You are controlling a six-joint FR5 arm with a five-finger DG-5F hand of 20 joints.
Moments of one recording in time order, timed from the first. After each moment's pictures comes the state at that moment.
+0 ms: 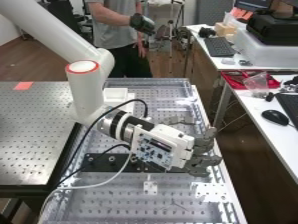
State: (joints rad) arm 1.47 -2.25 -1.58 -2.50 -1.19 0.44
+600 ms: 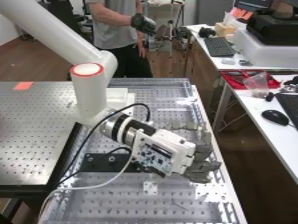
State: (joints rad) arm 1.47 -2.27 -1.56 -2.51 -1.16 0.44
